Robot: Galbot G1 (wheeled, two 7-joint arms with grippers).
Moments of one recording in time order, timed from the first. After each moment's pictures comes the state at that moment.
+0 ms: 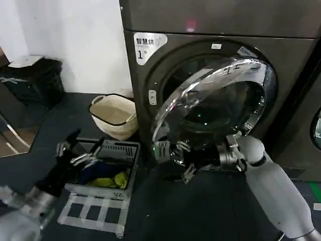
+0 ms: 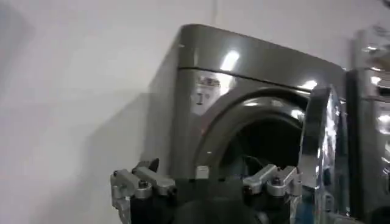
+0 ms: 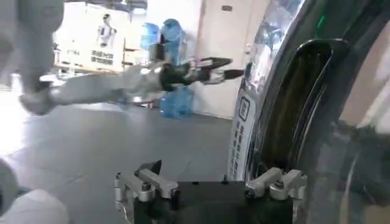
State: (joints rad) left arm 1.38 -0.82 -0.72 -2.17 -0.88 0.05 0.32; right arm -0.72 0.94 0.23 1.67 0.57 -0.09 -1.44
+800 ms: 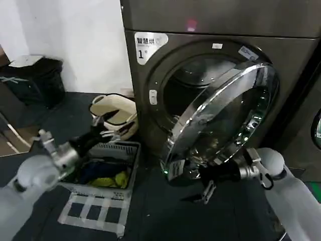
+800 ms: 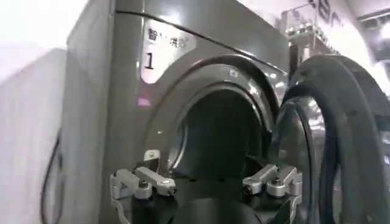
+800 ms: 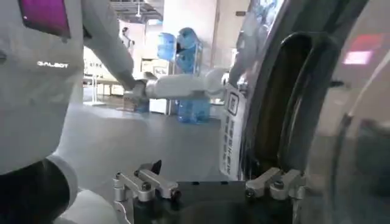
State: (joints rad) left arm 0.70 -0.63 -0.08 -1.89 -1.09 0.09 0.36; right arm -0.98 0.84 0.46 1.82 0.65 -0.07 -1.46
